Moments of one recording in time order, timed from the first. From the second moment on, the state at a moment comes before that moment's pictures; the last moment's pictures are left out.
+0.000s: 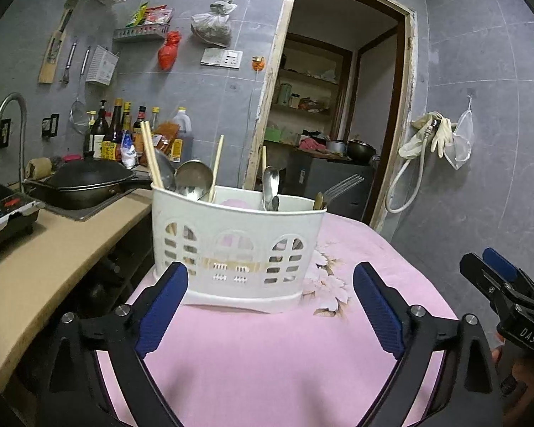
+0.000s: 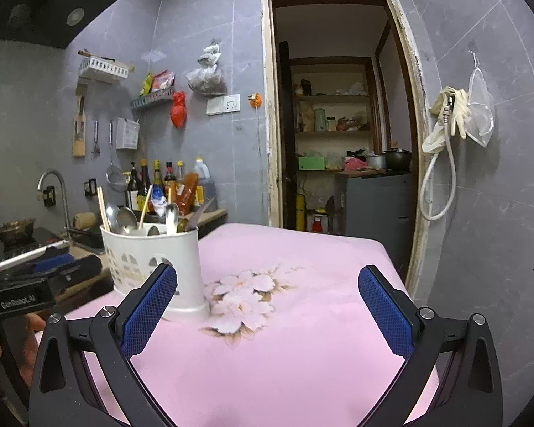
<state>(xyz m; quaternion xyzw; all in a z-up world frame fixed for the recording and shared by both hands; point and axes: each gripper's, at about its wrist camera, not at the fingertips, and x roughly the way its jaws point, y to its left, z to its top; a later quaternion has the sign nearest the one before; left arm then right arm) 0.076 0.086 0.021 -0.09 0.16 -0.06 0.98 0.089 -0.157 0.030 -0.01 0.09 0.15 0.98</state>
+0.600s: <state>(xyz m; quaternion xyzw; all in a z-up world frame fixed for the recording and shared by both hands) 0.037 0.086 0.008 -0.09 0.14 -0.02 0.99 0.066 -0.163 0.015 -0.01 0.10 0.13 0.99</state>
